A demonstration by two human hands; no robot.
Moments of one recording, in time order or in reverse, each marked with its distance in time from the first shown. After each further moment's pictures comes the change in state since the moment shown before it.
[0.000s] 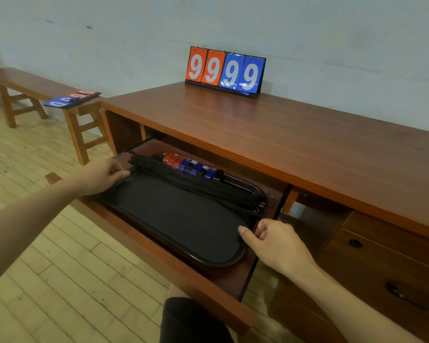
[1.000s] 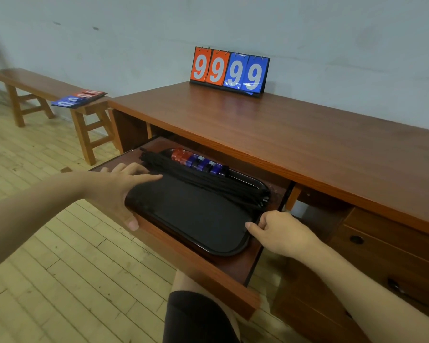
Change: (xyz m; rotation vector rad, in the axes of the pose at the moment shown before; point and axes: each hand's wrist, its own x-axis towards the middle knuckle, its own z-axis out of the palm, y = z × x) left_hand -0.049 0.024 -0.023 0.422 -0.519 0.352; right_hand 0.013 -0.009 -0.021 -0.177 -0.260 -0.039
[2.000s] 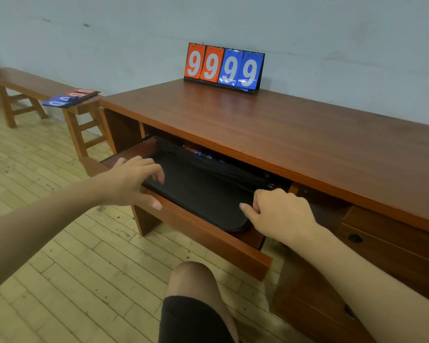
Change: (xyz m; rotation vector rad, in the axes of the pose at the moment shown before) left_hand 0.036 0.024 0.001 -0.029 0.446 0.096; right_hand 0.006 -0.019 -0.024 -0.336 0.318 -0.091
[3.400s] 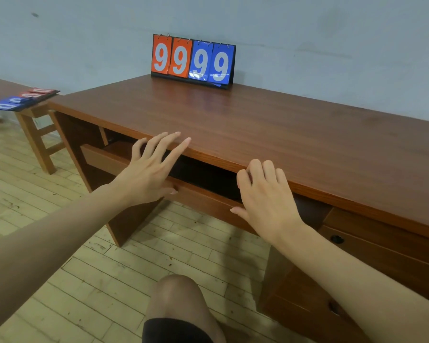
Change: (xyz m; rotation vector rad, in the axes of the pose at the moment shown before) left_hand 0.099 0.064 0.015 0.228 0.380 0.115; right_hand 0.029 0.034 0.015 -0.320 0.378 -0.140
